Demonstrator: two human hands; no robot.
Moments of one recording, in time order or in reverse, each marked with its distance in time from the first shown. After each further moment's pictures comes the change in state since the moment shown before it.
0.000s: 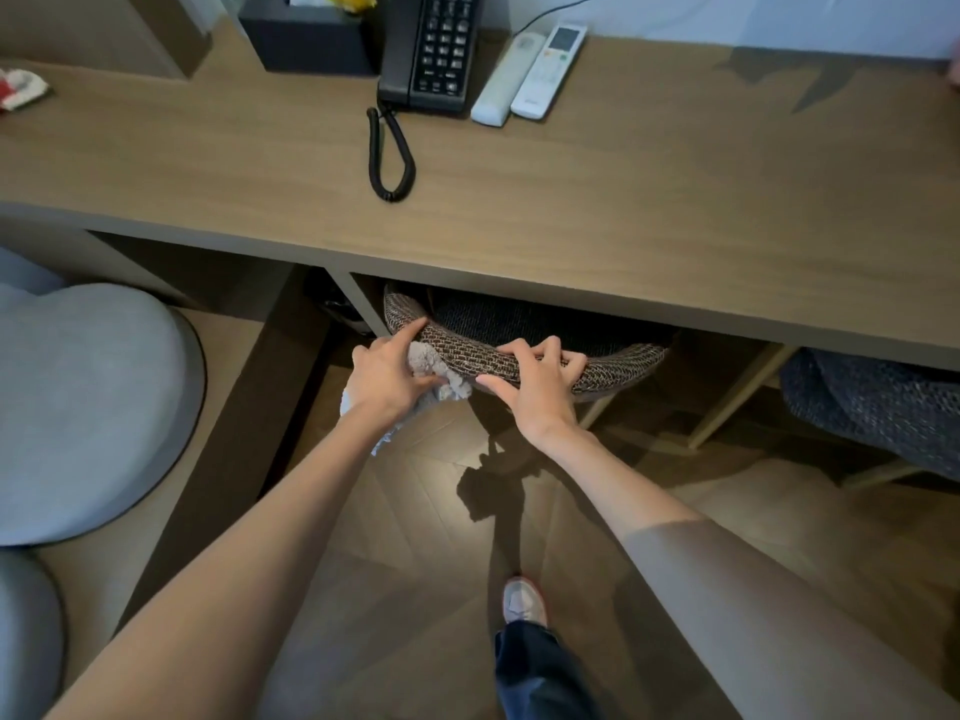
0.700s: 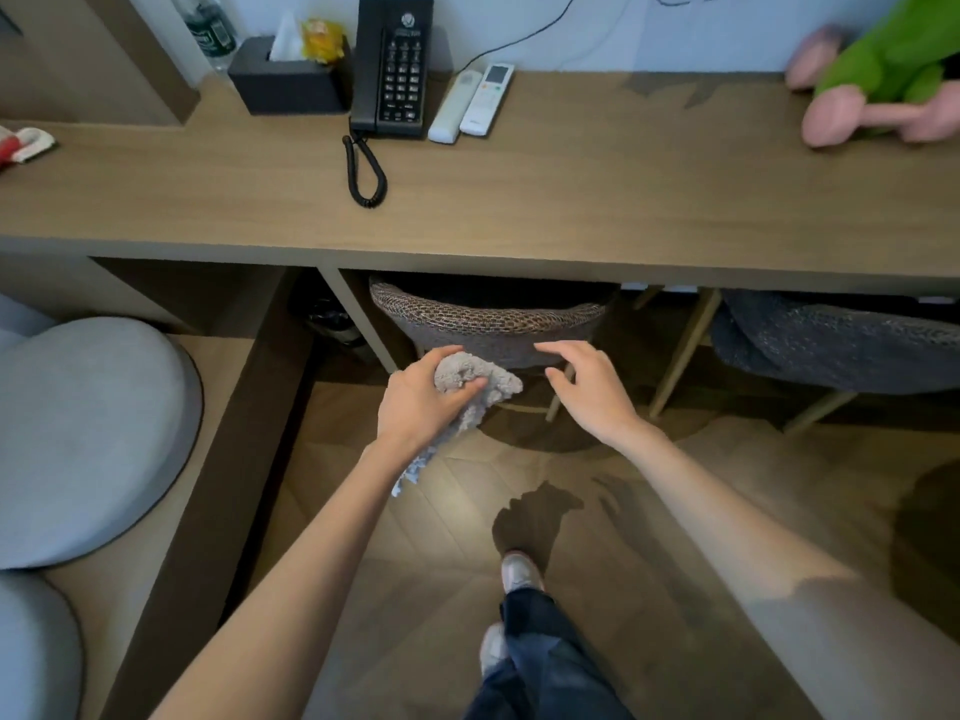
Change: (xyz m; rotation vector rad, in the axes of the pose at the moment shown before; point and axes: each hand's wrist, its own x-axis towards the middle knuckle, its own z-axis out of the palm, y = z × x) left_hand -0.130 0.031 -0.008 -0.287 0.029 0.280; right_hand -0.118 0.040 -0.076 0.141 0.035 -0.072
